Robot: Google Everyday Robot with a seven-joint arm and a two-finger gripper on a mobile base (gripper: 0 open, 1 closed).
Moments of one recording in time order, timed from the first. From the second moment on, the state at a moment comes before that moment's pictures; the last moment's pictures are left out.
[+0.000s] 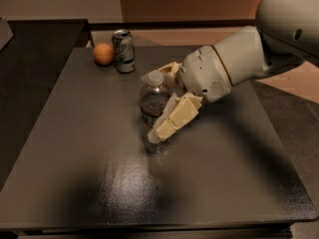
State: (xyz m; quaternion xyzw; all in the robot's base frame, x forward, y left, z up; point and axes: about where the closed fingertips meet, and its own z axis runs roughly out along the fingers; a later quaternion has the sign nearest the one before) arm 0.435 0.015 0.935 -0.66 0.57 0.36 0.33
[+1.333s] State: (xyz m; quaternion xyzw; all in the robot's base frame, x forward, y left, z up) arm 0.449 -0.009 0.983 -0.68 0.59 0.27 0.35
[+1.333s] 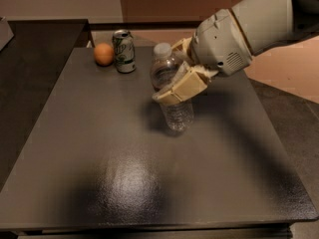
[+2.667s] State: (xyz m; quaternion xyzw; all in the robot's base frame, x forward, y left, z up) arm 0.494 -0.052 0.910 -0.73 0.67 0.03 0.14
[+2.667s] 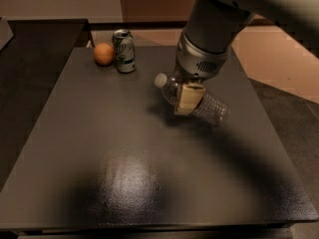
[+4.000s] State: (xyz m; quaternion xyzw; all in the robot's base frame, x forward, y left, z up) arm 0.511 -0.072 0.841 -0.74 0.67 -0.09 0.01
